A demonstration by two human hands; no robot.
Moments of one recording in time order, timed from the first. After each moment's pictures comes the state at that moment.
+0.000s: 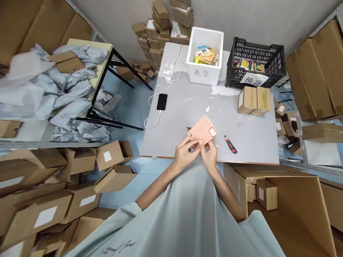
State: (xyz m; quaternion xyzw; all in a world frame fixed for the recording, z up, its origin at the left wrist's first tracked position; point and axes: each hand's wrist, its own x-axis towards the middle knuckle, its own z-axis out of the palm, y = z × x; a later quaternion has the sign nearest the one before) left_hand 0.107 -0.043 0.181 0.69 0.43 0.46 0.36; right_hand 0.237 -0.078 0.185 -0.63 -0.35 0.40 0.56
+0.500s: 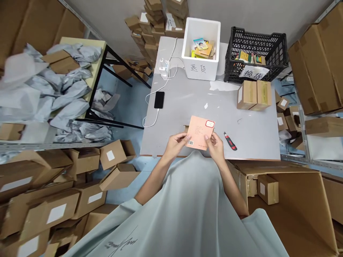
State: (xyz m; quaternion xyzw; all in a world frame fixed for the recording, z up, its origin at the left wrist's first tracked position) left_hand 0.089 -0.007 0.189 0.46 0.48 0.37 0.65; right_hand 0.285 -0.069 0.183 -0.61 -0.36 0.44 0.55
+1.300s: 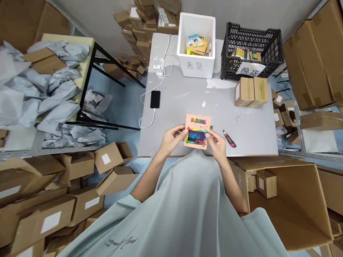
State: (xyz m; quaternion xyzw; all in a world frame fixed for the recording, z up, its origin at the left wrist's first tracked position) left_hand 0.080 0.012 0.185 0.55 0.47 0.40 0.57; right_hand 0.285 -0.070 0.196 -0.62 -0.35 0.44 0.56
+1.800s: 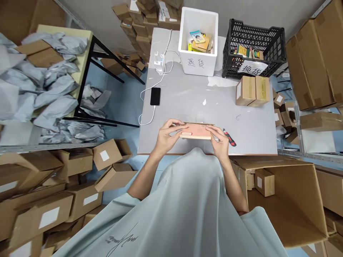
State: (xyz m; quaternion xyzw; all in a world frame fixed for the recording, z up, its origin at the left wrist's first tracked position) left_hand 0.056 0.024 0.180 0.69 0.39 0.44 0.42; right_hand 0.295 -0.070 0.198 -0.60 -0.46 0.34 0.56
